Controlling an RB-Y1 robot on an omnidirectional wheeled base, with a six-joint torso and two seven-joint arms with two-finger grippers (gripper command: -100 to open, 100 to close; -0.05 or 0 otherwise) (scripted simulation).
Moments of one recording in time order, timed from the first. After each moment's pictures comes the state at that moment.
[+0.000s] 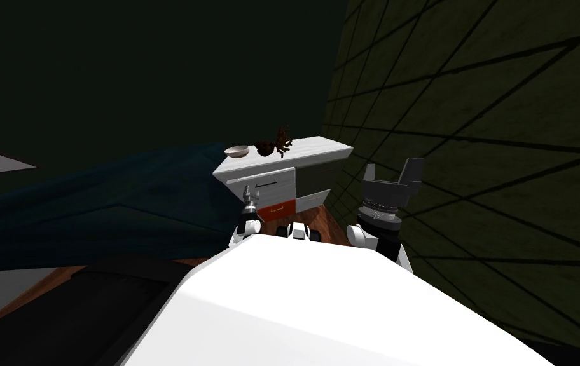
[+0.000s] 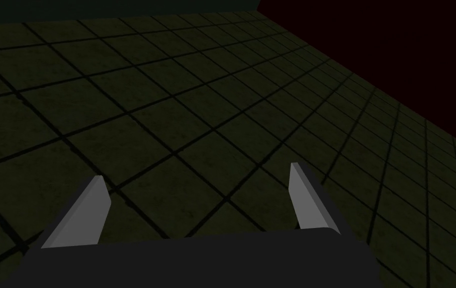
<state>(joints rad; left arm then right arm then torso) 0.41 0.06 0.12 -1.82 0.25 -0.36 0.23 0.47 -0.02 0.02 -2.36 0.12 -0.61 -0.14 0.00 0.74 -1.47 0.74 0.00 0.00</state>
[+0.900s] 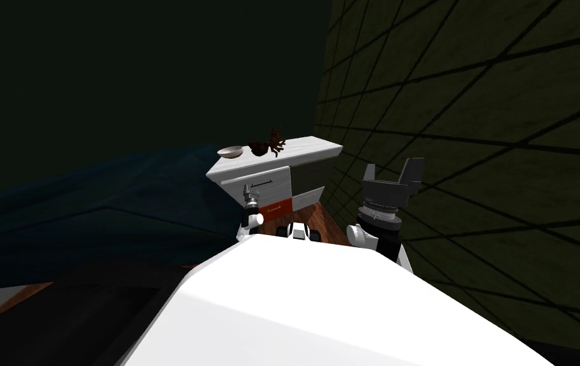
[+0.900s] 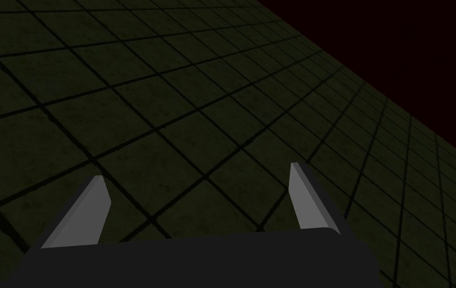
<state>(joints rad) 0.26 -0.03 0.23 -1.69 0.34 -0.34 0.14 0.47 -0.02 0.02 -2.36 0.12 -0.61 -0.14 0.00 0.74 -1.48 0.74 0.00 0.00</state>
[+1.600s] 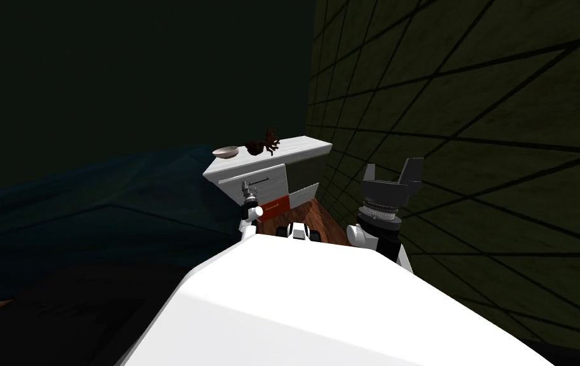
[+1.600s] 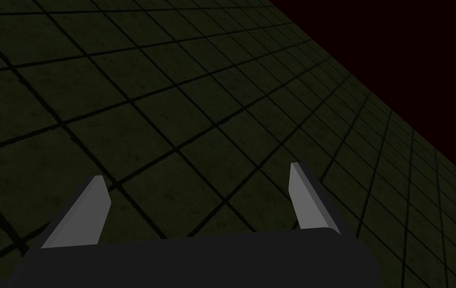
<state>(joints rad) 0.10 -0.03 0.34 -1.60 0.43 -0.30 0.01 0.47 -0.02 0.02 -2.36 0.12 -0.61 -0.14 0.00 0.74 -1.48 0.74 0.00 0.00</state>
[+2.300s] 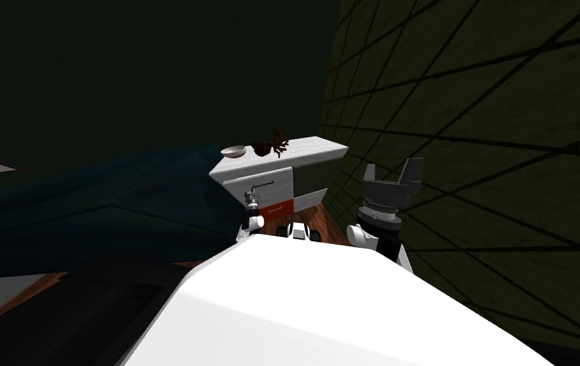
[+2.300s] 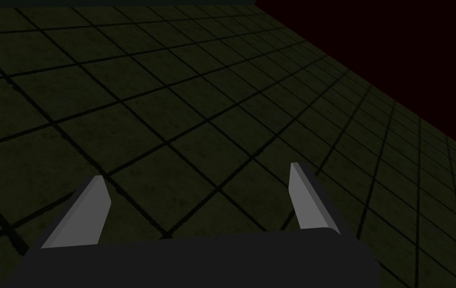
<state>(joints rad) 0.31 -0.03 0.19 -1.72 0.31 -0.35 0.17 0.47 -0.02 0.02 -2.36 0.12 -0.61 -0.14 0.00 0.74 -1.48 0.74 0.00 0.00</state>
